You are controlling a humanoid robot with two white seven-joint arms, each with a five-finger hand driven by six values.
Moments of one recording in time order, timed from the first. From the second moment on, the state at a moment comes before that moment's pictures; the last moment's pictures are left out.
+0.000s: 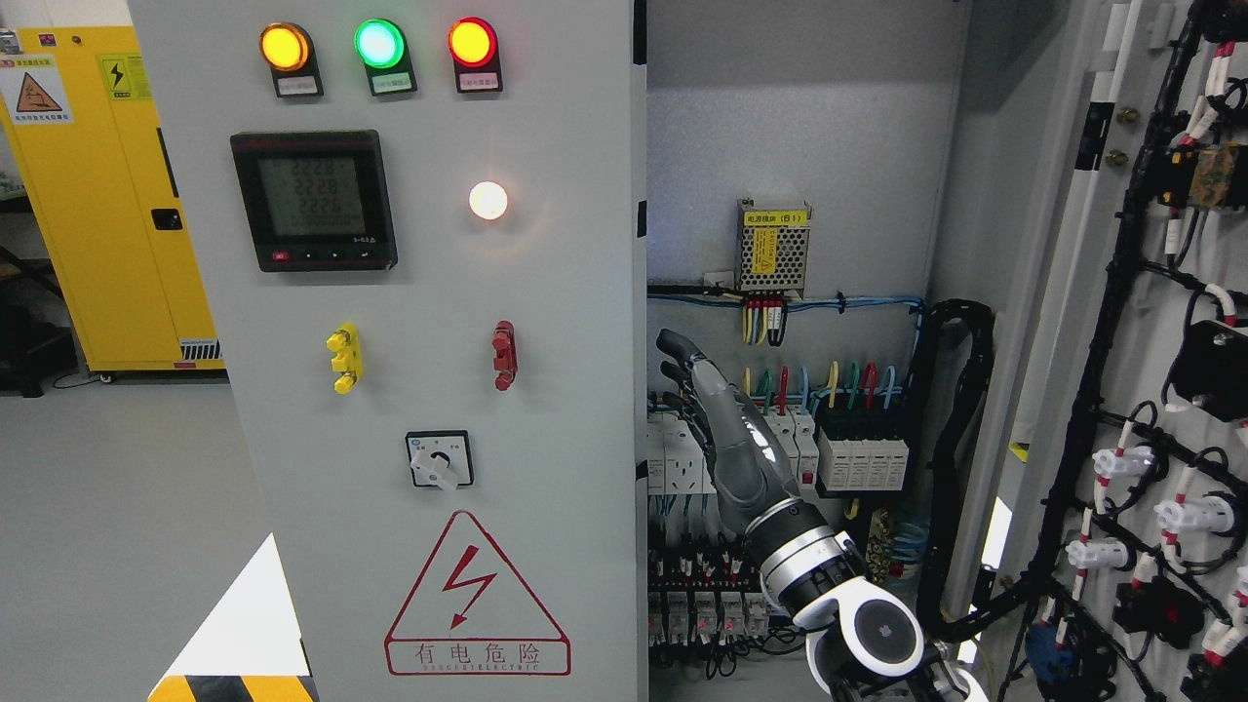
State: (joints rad) left arm -0.08 0.00 -0.37 0.00 0.44 -0.10 -0.11; right arm -0.70 0.00 0.30 -1.48 -0.30 0.09 0.10
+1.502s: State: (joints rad) left arm -0.08 0.00 -0.37 0.00 0.44 -0.10 -0.11; right arm -0.81 -0.03 0.21 -1.29 -0.45 0.09 0.48
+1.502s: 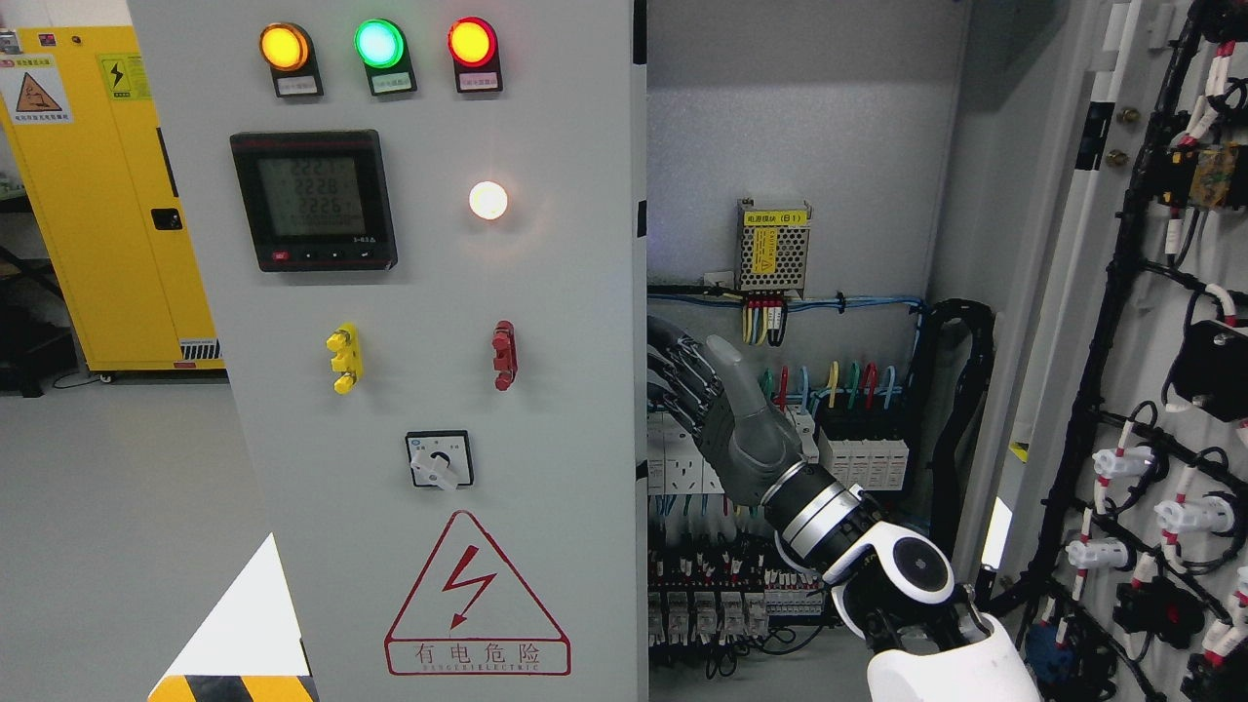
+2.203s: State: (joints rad) left arm -0.08 0.00 -0.37 0.00 0.44 -0.10 -0.11; right arm -0.83 -0.04 0.21 -1.27 -0.48 0.14 0.54
